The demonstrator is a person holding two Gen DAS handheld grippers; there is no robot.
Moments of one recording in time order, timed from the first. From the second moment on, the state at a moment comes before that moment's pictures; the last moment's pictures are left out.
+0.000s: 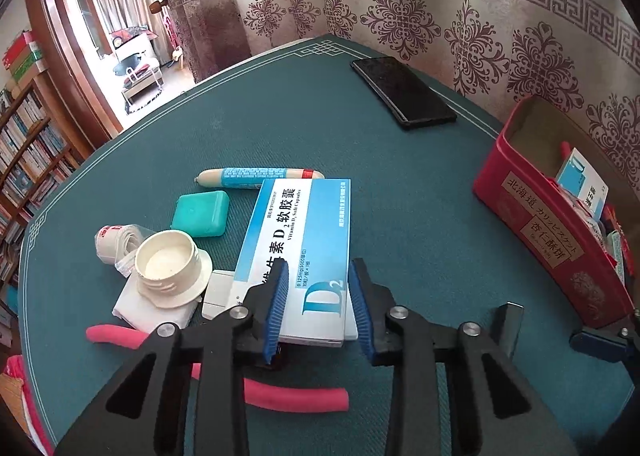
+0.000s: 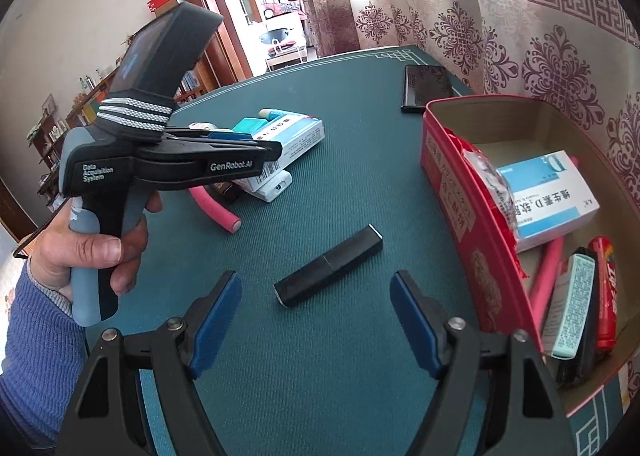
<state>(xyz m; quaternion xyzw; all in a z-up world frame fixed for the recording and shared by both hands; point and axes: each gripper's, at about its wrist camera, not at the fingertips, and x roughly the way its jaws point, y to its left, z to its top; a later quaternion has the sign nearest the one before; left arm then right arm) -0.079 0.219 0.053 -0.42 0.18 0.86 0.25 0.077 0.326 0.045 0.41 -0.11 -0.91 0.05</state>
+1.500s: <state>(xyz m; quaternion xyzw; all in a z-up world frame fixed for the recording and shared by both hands) -0.138 0.230 0.047 -0.44 0.21 0.82 0.31 0.062 0.326 0.022 0.44 -0.13 -0.89 0.05</state>
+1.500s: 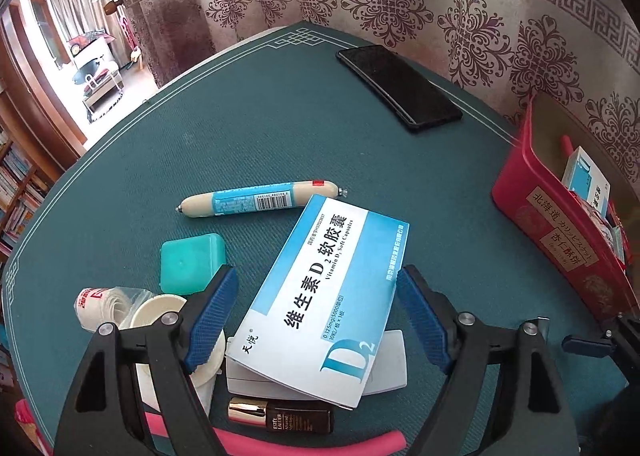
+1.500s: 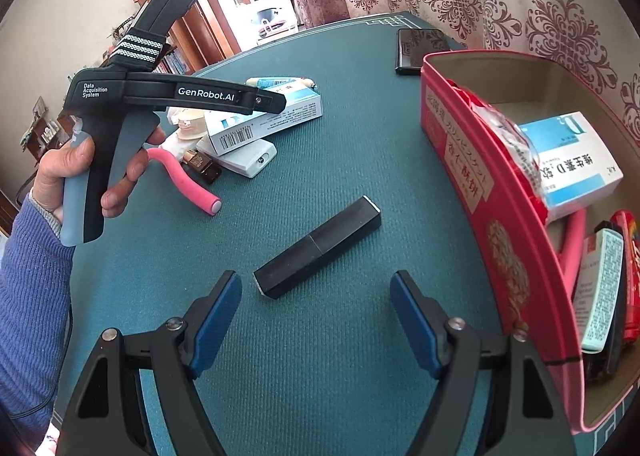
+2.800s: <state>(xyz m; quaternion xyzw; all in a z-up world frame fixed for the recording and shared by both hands) -0.061 0.157 0.098 -0.38 0.05 0.89 0.25 0.035 0.302 0.014 0.45 -0.01 -0.89 0.00</state>
